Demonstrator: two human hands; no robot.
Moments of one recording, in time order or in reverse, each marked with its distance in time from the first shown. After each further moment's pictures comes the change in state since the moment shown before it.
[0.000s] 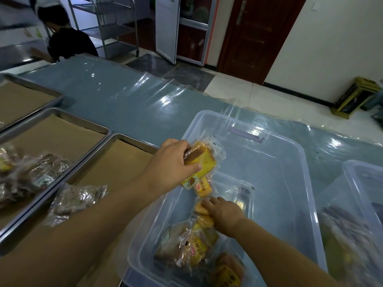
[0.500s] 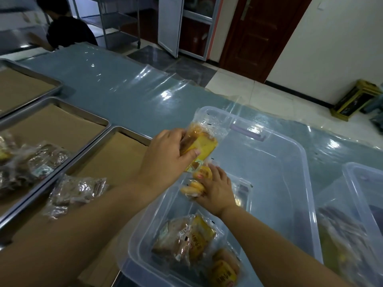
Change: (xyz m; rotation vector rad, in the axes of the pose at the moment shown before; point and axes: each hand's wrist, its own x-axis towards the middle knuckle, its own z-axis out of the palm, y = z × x) left_hand -0.010 0.011 -0.010 -0.009 0.241 0.011; right_hand 0.030 -0.005 -0.018 0.248 0.365 0.183
